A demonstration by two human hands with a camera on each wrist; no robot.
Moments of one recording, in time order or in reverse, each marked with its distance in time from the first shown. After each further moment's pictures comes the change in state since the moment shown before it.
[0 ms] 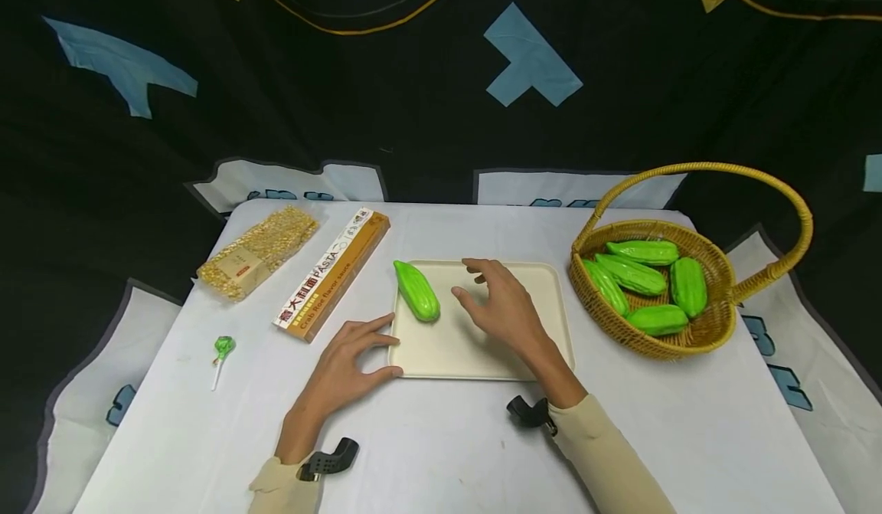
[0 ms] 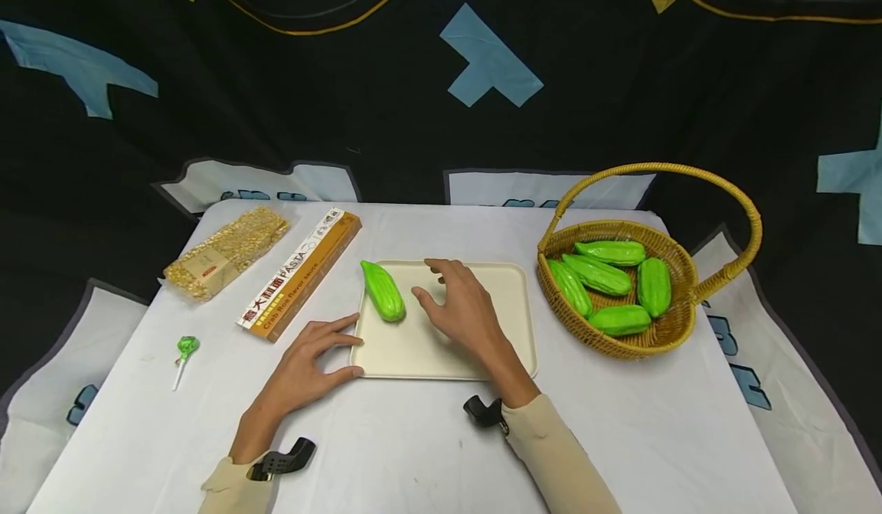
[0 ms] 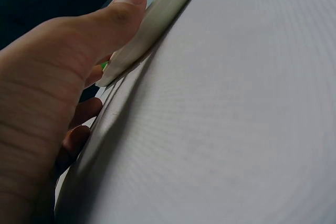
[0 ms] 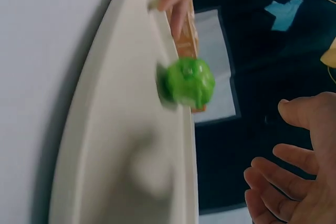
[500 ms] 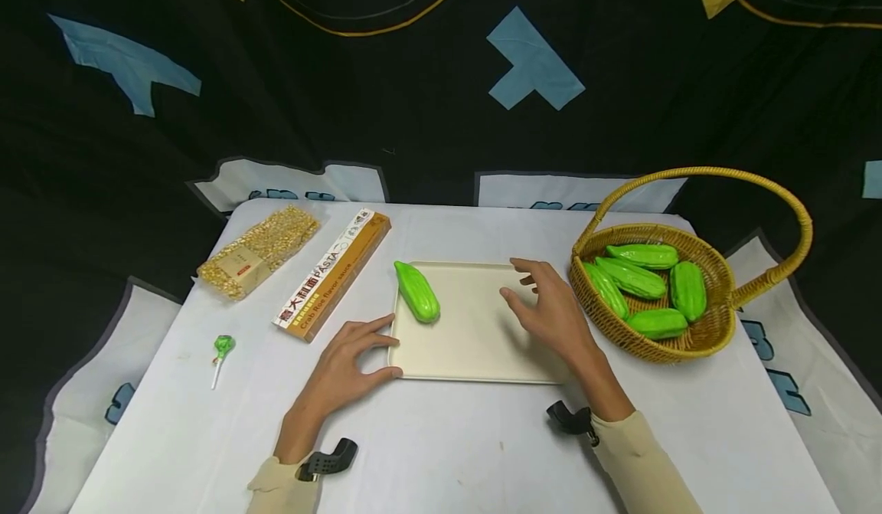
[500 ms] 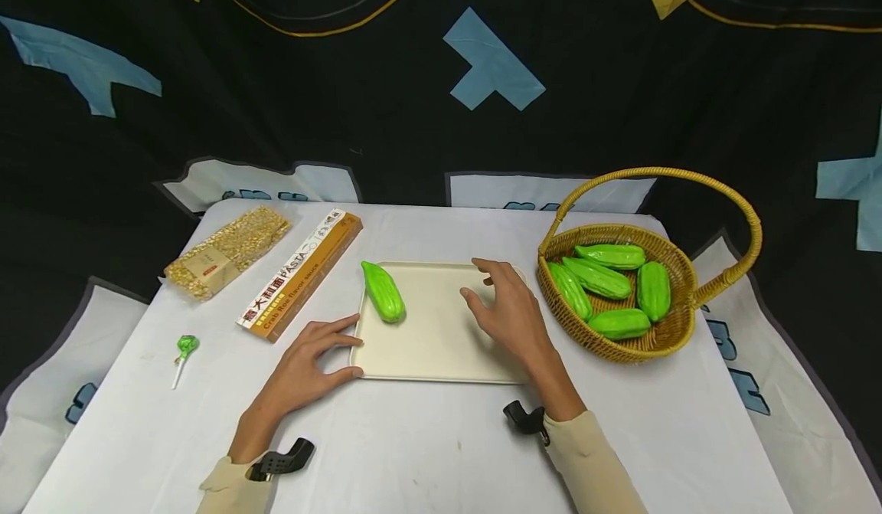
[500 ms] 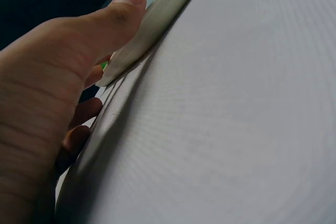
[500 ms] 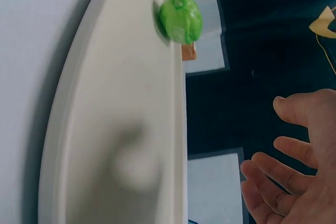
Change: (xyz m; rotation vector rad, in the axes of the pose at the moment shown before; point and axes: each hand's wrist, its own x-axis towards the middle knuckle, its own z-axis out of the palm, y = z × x) left_hand 0.000 0.002 0.000 0.003 0.004 -0.011; right_hand -0.021 0.040 -0.047 0.000 0.069 -0.016
